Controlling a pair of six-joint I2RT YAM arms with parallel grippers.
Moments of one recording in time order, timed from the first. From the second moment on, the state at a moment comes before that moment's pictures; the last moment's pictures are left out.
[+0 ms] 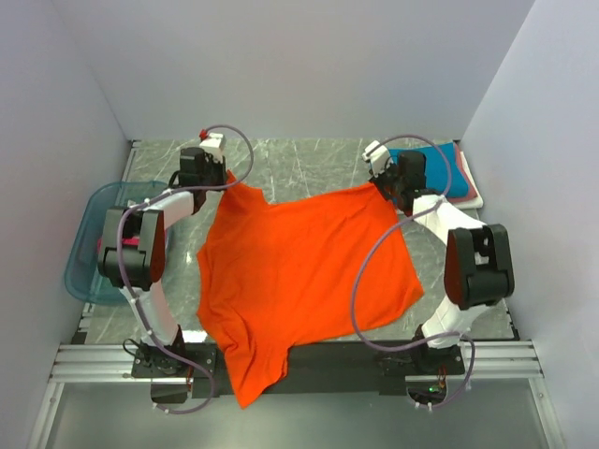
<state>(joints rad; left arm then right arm) -0.12 1.83 1.13 0.25 0.18 -0.03 0.12 1.64 1.05 0.04 -0.19 -0.60</state>
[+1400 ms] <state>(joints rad) -0.10 0.59 1.20 0.50 0.04 -0.22 0.40 0.94 2.16 -0.68 -0.03 -0.56</state>
